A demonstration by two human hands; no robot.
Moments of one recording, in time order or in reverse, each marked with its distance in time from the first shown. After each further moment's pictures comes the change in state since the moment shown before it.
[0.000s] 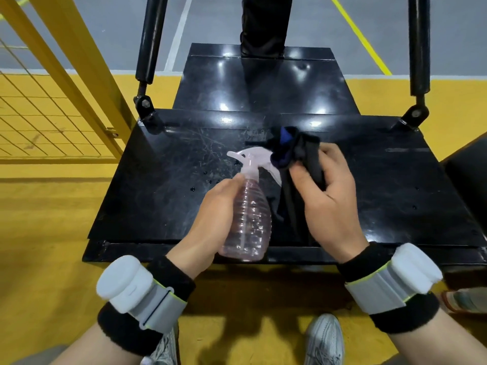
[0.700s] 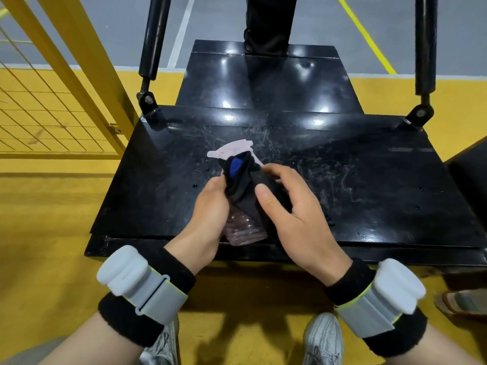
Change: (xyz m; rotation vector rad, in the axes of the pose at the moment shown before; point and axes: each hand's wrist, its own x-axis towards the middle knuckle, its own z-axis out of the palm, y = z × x) left_hand 0.011 -0.007 -0.001 -0.136 0.152 -0.058; right_hand -0.030 -0.012 0.019 0.020 -0.330 0.163
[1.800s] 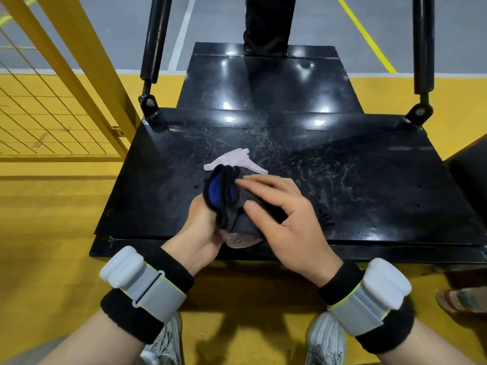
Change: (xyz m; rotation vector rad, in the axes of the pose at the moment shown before) left_hand -0.009 0.002 -0.006 -0.335 -0.059 -0.148; right_hand -0.004 0.007 0.010 -0.034 0.032 -0.193
